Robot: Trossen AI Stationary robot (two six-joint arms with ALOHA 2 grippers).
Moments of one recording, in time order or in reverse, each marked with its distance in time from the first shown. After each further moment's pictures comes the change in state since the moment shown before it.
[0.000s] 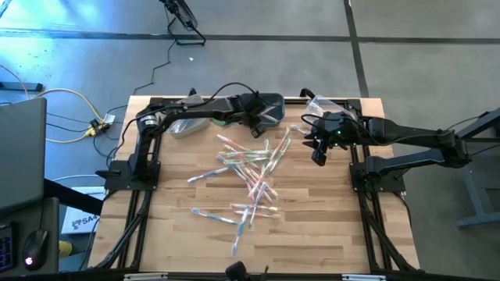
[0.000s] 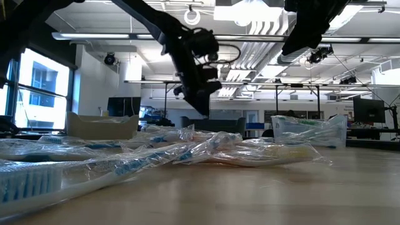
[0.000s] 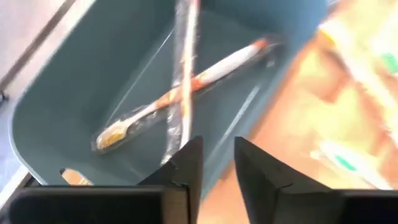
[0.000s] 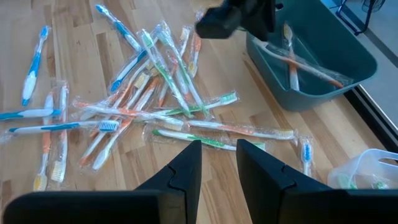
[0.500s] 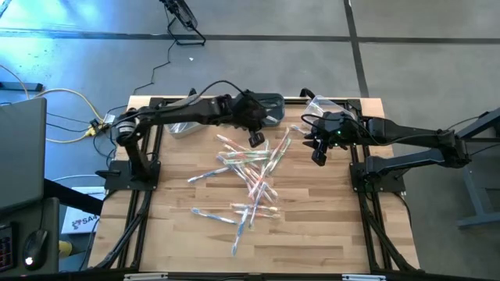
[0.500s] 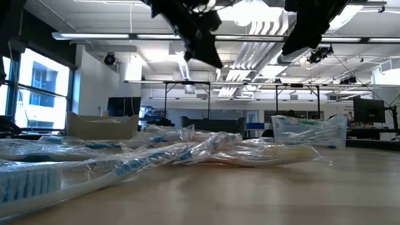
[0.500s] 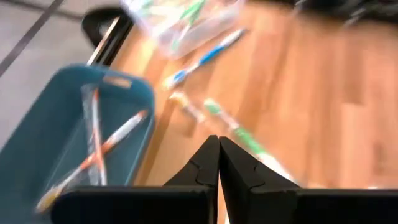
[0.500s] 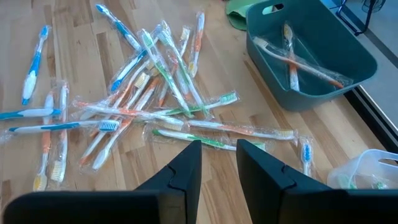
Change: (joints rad) left arm -0.115 -0.231 0.001 -0.007 0.250 0.085; right arm 0.000 0.000 0.000 0.000 -0.001 -0.004
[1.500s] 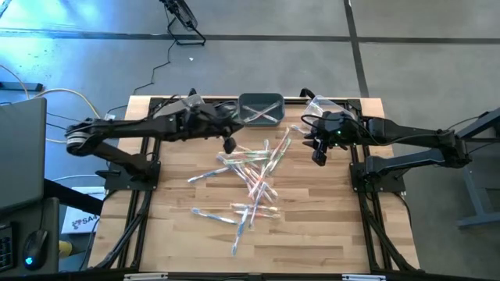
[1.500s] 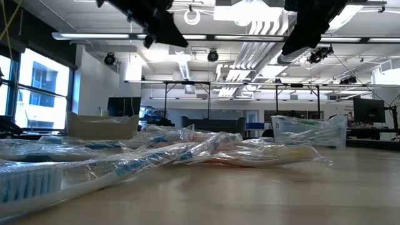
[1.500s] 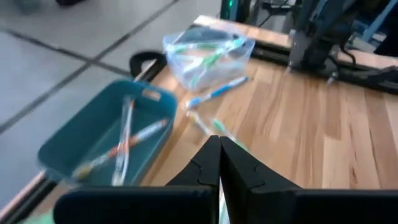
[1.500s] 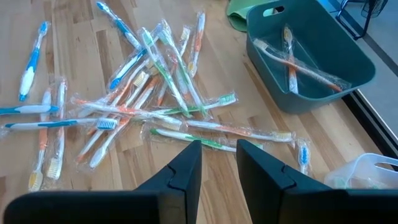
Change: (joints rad) left arm -0.072 -0.497 -0.554 0.342 -0.175 -0.127; right arm 0.000 0.000 0.000 0.003 0.002 -0.026
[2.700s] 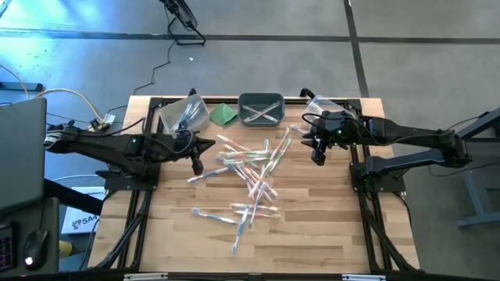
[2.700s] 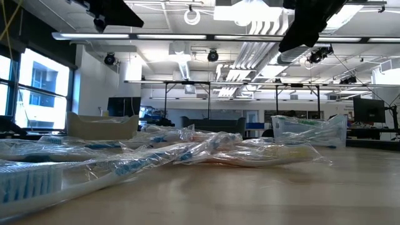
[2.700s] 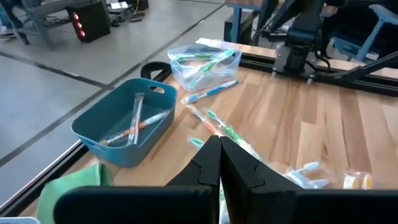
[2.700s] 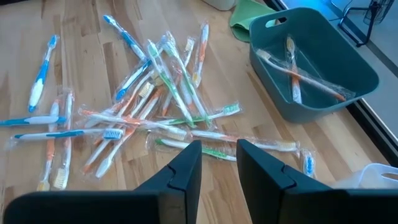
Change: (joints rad) left arm -0.347 -0.441 -0.297 -0.050 -0.367 -0.069; right arm 0.000 0.000 0.000 0.038 -0.012 0.008
